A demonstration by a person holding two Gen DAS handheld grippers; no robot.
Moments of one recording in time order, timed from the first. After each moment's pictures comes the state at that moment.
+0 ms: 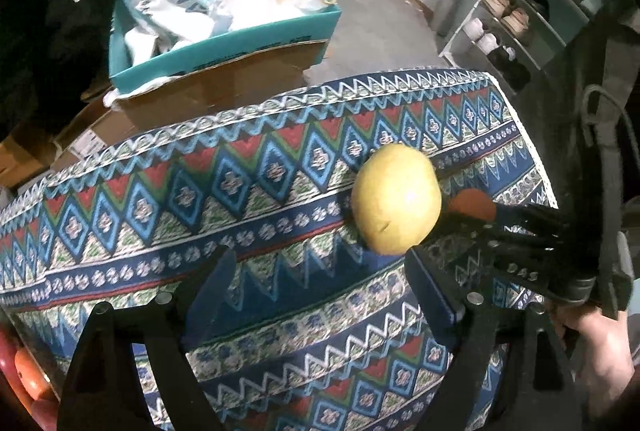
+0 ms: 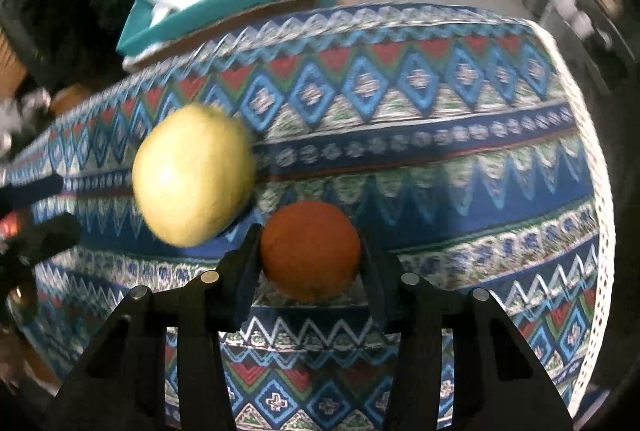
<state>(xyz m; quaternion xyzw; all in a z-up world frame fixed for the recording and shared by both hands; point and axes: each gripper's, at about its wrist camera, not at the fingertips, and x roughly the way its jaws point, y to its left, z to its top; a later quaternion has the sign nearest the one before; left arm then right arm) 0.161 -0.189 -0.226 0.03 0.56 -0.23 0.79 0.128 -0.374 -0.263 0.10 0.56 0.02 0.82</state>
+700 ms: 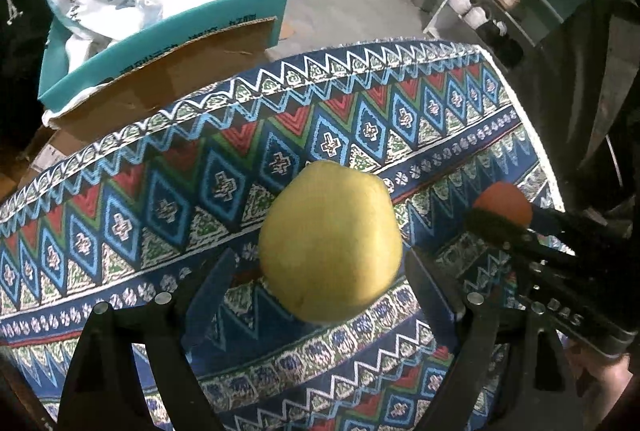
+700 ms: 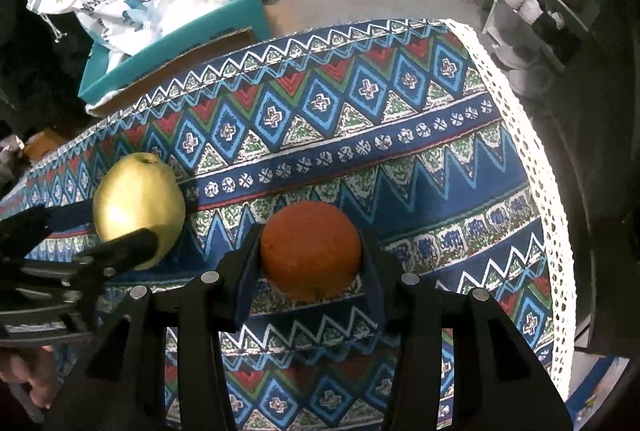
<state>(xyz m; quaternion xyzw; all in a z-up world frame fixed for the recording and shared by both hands) 0.179 -0.260 -0.262 0.05 0.59 -0.25 0.77 0.120 -0.406 -0.252 0.11 0.54 -0.04 0.83</state>
